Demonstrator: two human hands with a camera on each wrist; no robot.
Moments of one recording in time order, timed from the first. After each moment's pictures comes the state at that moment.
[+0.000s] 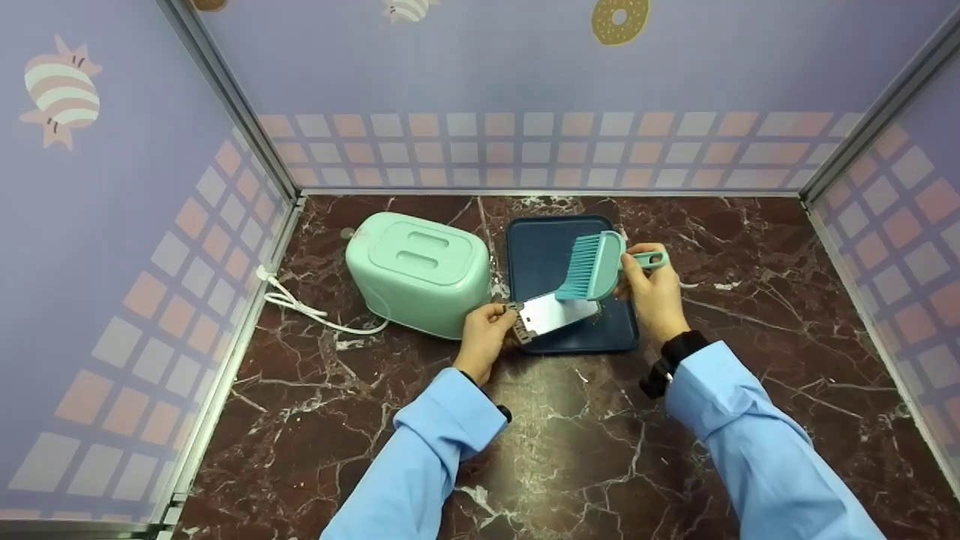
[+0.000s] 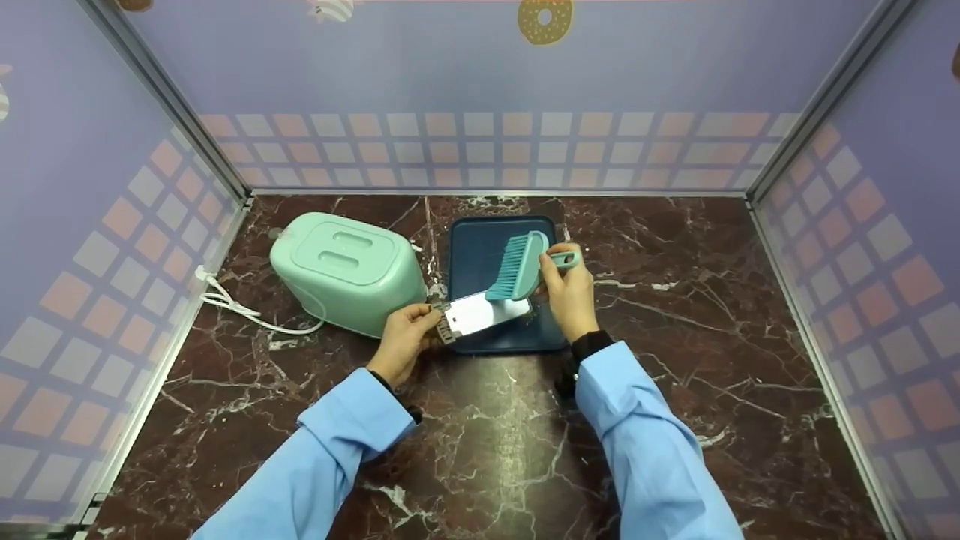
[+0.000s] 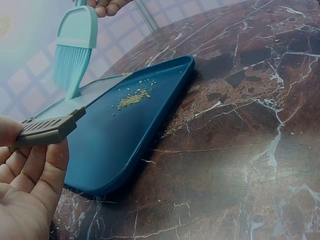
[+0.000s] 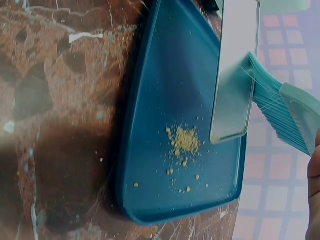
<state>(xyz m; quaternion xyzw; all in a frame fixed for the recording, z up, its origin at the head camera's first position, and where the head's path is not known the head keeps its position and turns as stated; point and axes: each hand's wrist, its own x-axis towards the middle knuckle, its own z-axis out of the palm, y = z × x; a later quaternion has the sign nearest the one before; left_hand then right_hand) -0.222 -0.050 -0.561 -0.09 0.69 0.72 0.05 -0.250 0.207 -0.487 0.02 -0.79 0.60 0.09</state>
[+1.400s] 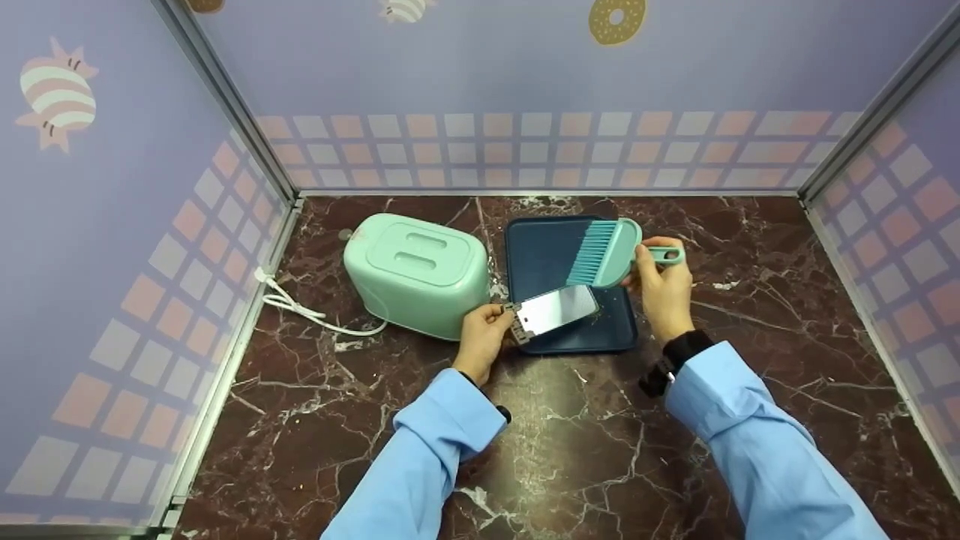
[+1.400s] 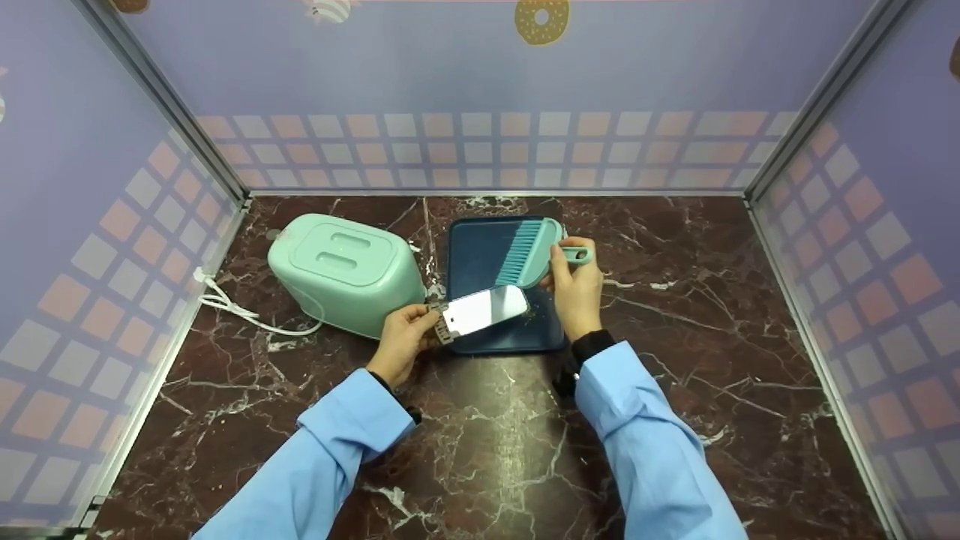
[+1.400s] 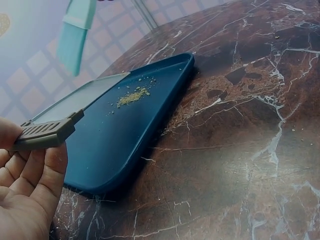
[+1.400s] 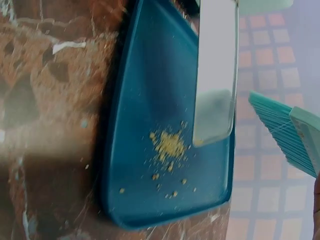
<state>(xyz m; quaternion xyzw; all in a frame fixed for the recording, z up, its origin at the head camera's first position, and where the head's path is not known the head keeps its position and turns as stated) -0.223 -0.052 -0.562 -0.10 0.70 0.70 0.06 -0.250 0.213 -0.485 -0.01 -0.76 0.63 0.15</state>
